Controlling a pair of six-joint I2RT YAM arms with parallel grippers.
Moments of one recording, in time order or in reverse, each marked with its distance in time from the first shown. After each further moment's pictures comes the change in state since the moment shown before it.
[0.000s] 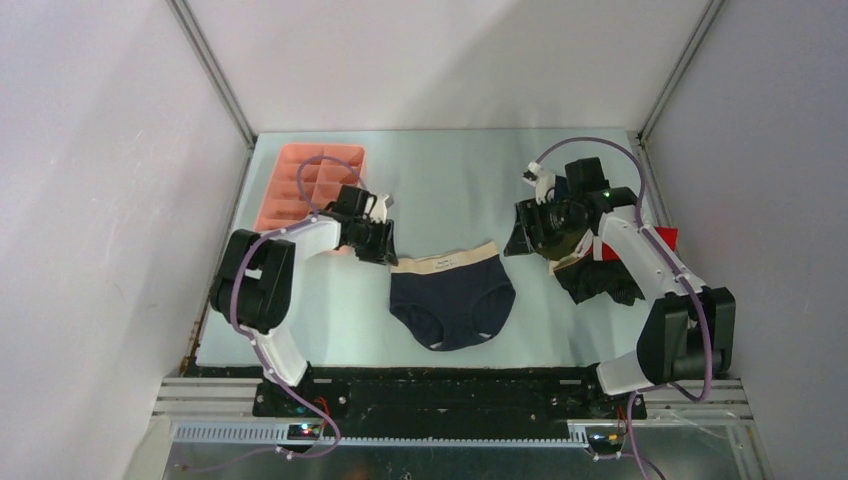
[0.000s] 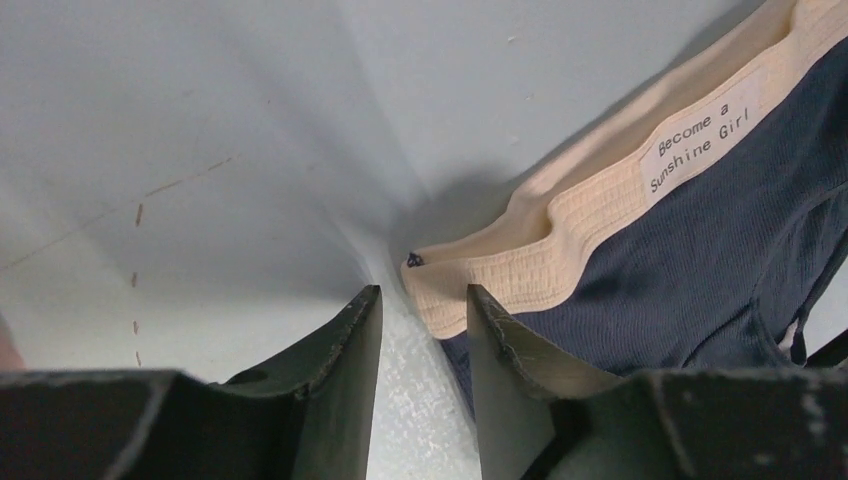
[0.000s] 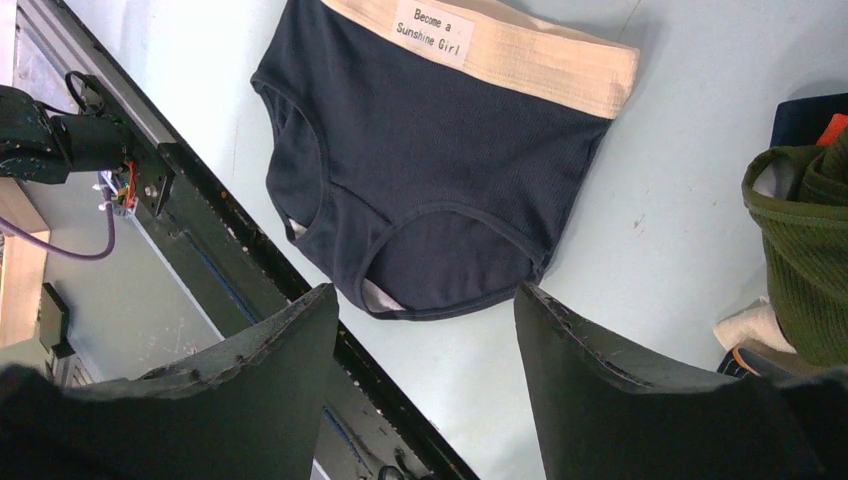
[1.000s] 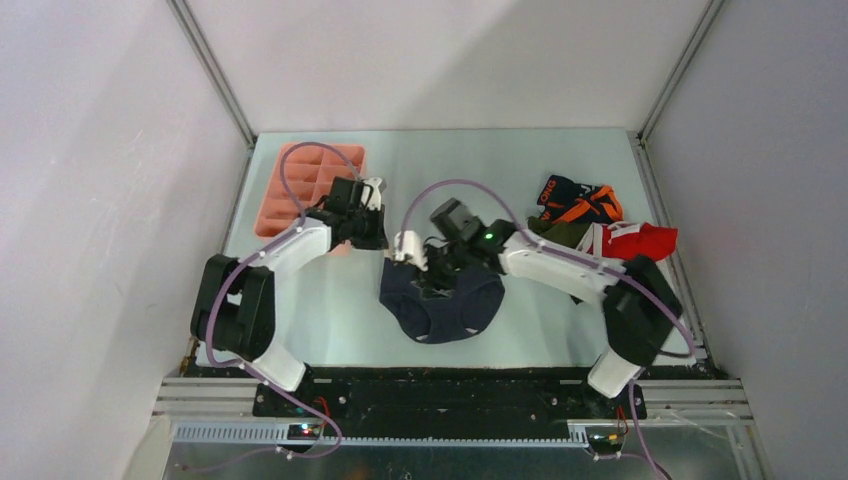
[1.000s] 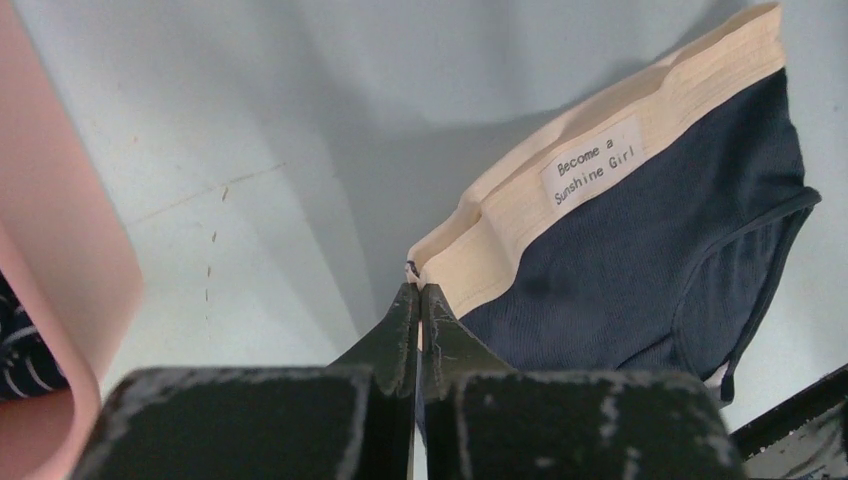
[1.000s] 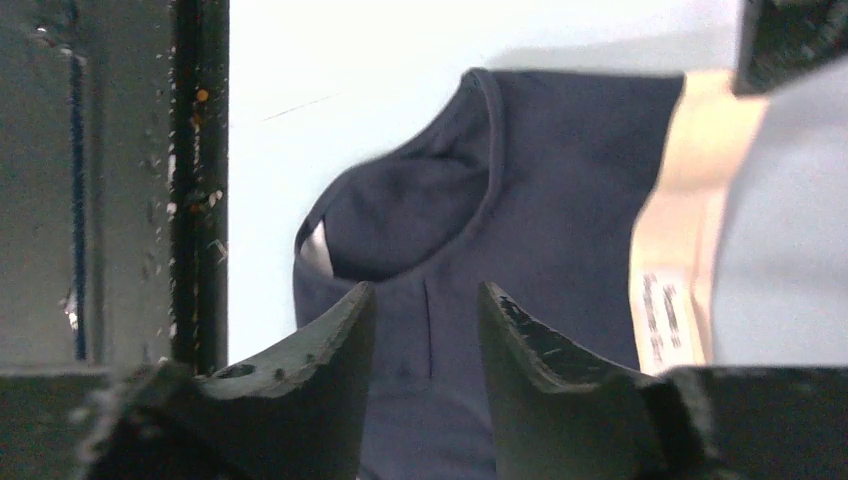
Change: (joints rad) left arm -0.027 -0.165 0.020 -0.014 -0.129 -0.061; right arm 0.661 0.156 0.049 0.273 0.155 -0.431
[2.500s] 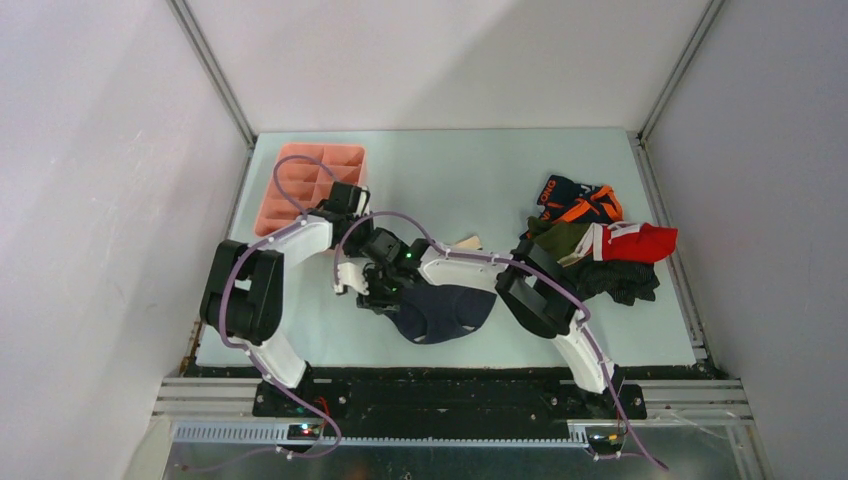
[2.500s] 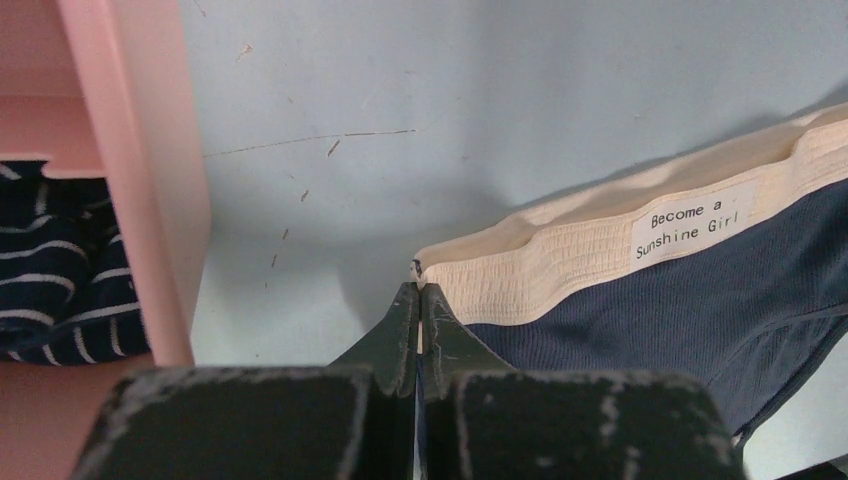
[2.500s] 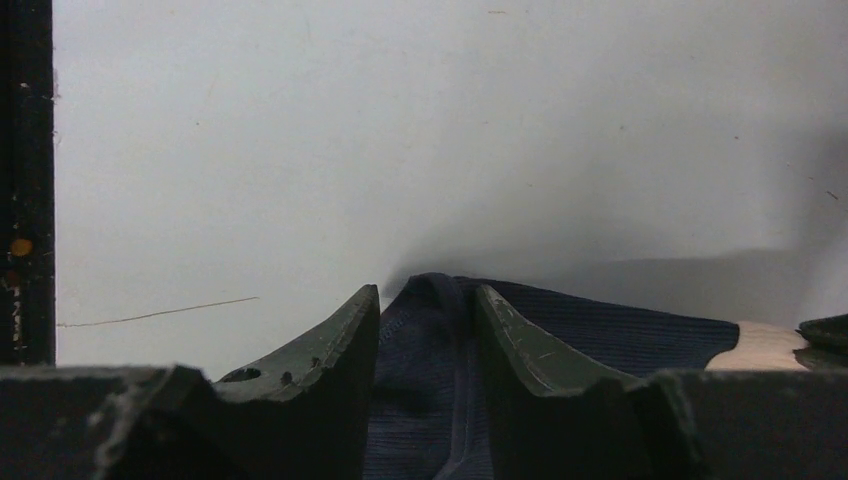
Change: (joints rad) left arm 0.048 0.089 -0.019 -0.028 -0.115 -0.156; right arm 0.206 0.575 0.386 0.095 0.138 -0.053
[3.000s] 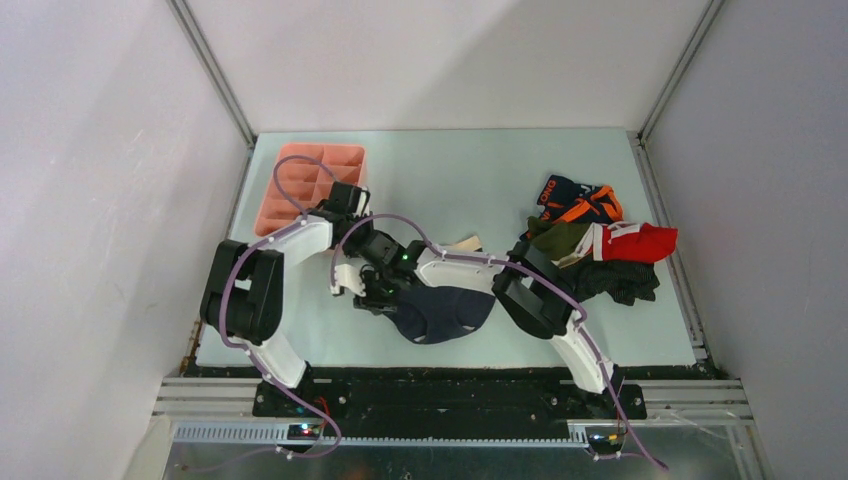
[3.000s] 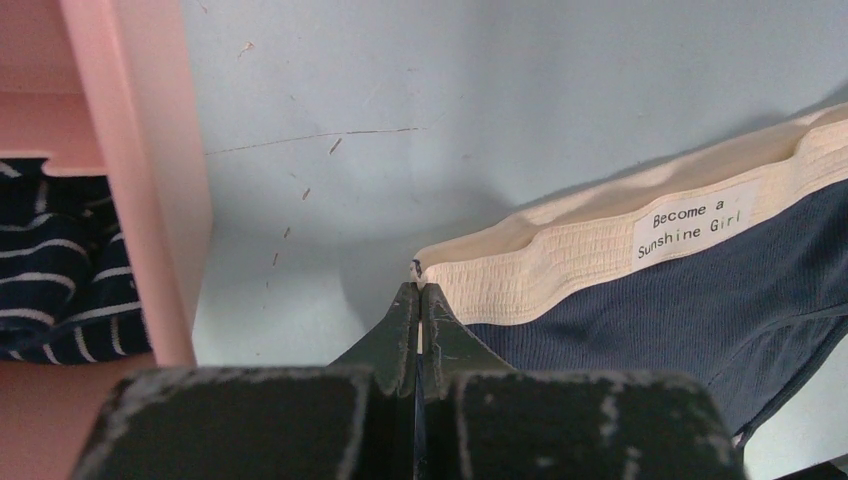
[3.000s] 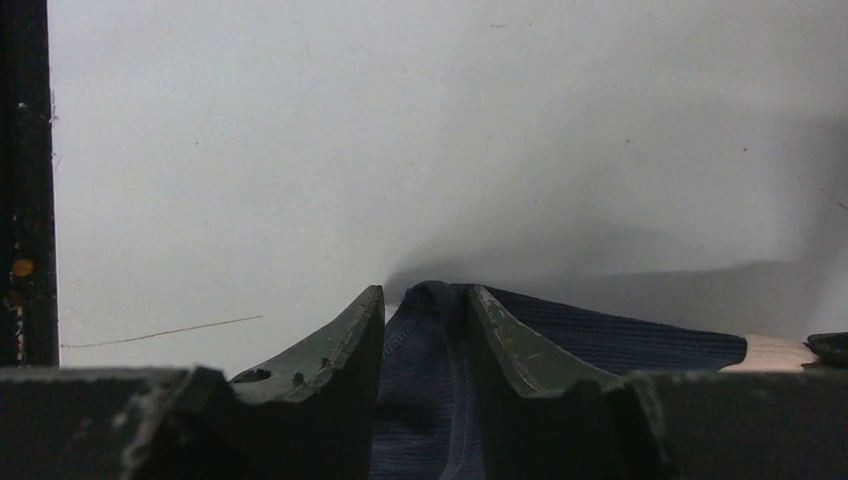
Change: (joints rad) left arm 0.000 0.001 0.000 -0.004 0.000 0.000; right arm 0.017 0.014 0.011 -0.004 0.016 0.026
